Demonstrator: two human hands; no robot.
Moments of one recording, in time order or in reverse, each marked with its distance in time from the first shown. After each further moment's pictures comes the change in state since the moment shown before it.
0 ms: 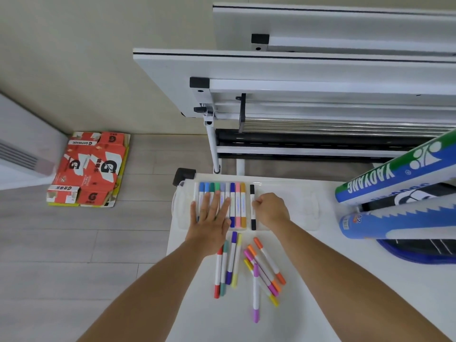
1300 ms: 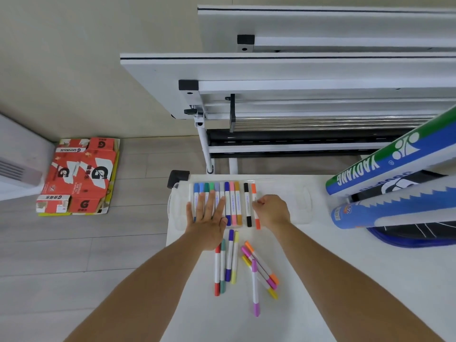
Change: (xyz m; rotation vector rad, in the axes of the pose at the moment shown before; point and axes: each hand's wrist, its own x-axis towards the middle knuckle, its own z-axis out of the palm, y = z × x) left_hand 0.005 0.003 -0.015 -0.022 -0.196 -0.038; right_hand -0.016 0.013 0.000 0.129 0.076 0.075
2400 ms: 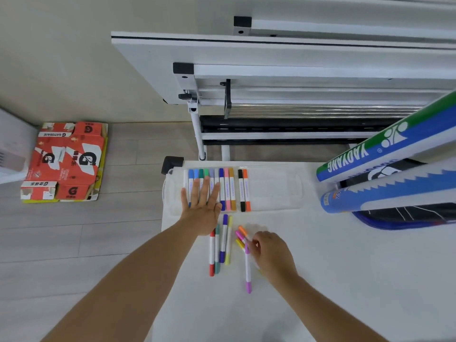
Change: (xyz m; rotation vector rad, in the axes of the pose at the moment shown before) left_hand -0.006 0.001 -0.005 -0.060 0.006 -0.012; right_hand -0.123 0.066 0.020 -0.338 0.011 -0.346
